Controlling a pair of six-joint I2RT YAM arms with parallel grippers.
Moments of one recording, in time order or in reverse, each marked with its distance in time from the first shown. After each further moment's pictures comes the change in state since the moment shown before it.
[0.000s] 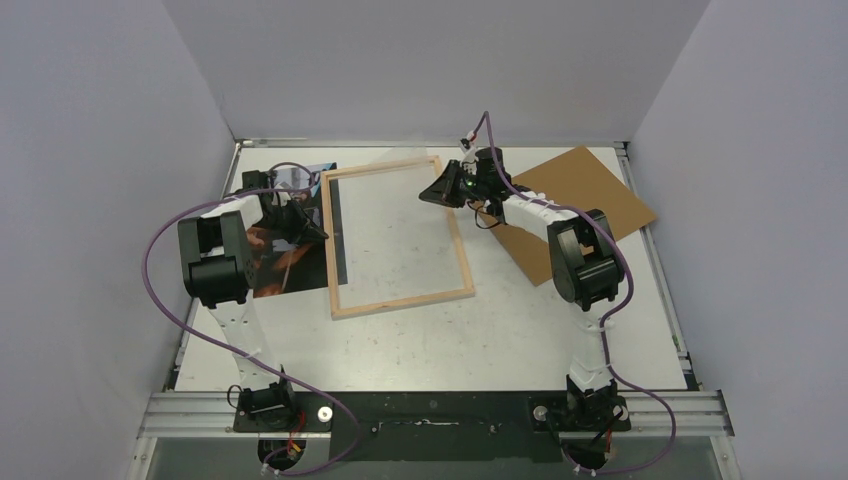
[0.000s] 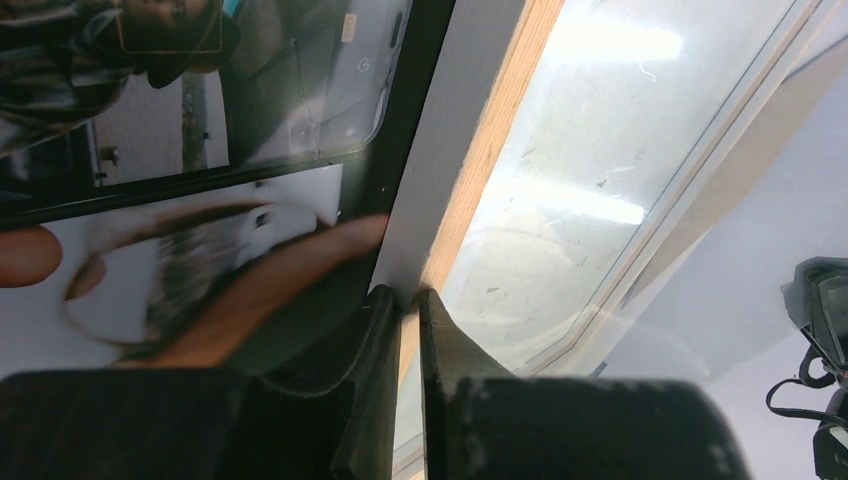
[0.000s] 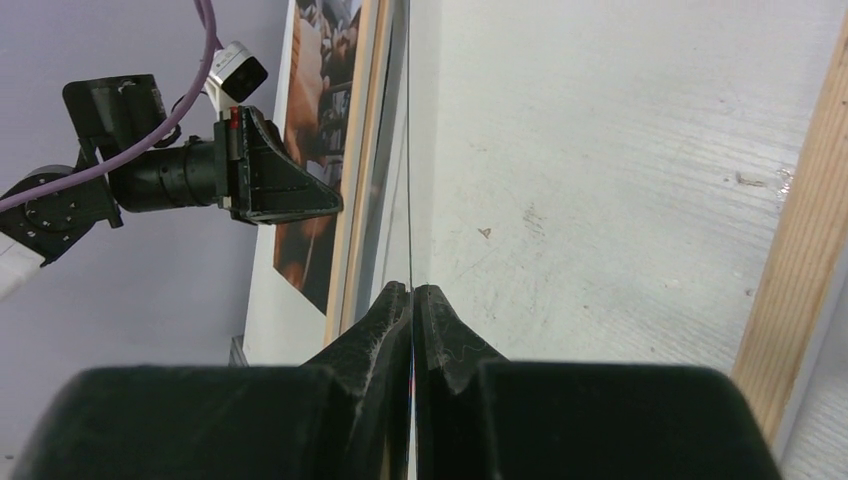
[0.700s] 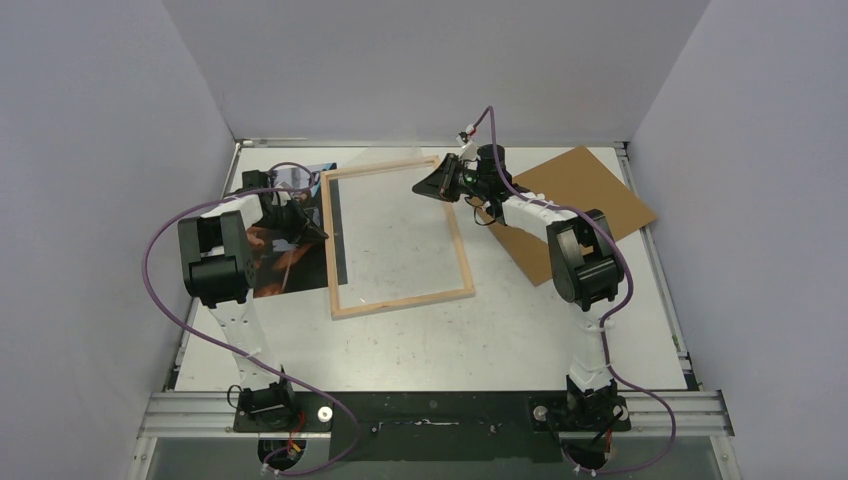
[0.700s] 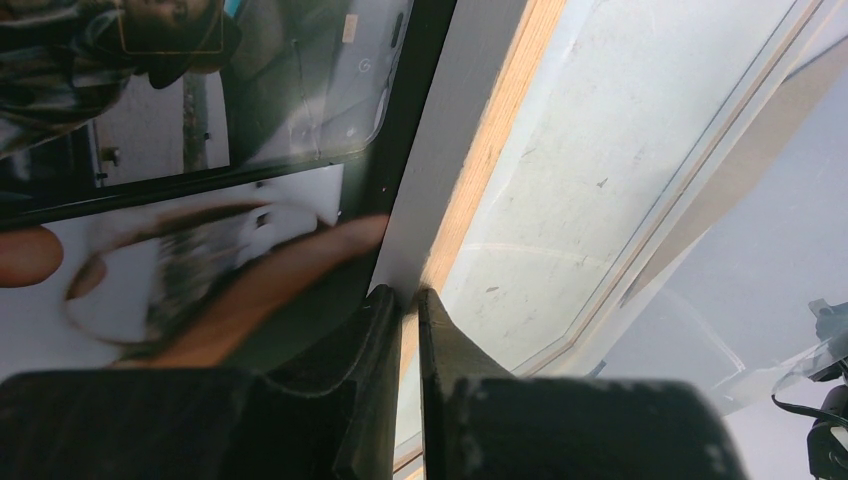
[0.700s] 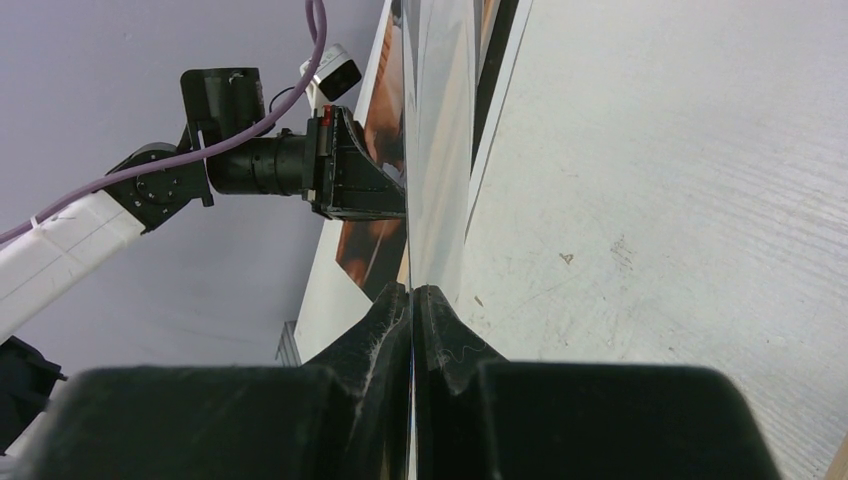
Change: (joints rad) left arm 0.000 0.005 0.007 -0.010 0.001 0.001; right arm 0.003 0.000 -0.010 0.179 -0.110 0.096
